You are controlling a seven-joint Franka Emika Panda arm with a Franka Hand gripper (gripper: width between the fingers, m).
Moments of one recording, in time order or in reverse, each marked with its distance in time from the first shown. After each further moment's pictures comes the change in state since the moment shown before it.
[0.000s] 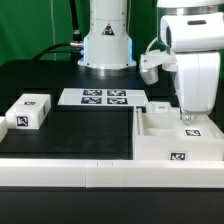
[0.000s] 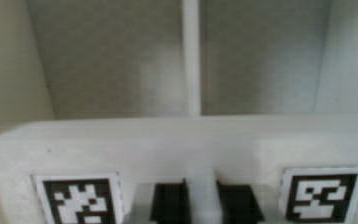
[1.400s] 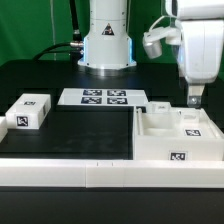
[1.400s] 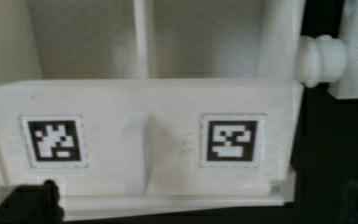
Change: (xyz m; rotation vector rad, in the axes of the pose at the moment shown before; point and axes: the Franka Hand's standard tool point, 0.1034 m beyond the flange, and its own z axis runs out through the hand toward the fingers) arm 0.008 -0.046 -0.036 -0.035 -0.026 -0.017
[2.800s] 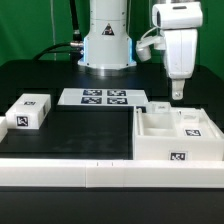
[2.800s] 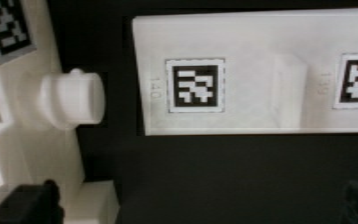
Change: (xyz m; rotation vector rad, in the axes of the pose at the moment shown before) arm -0.010 -0.083 0.029 -0.028 0.024 -0.006
